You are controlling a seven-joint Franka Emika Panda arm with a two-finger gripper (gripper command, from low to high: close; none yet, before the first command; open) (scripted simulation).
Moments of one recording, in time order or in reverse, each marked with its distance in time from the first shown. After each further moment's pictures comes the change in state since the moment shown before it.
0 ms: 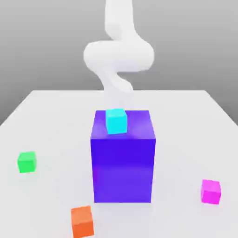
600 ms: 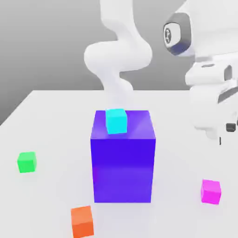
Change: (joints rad) arm 0.352 0.659 0.097 -0.175 0.058 0.306 -0.516
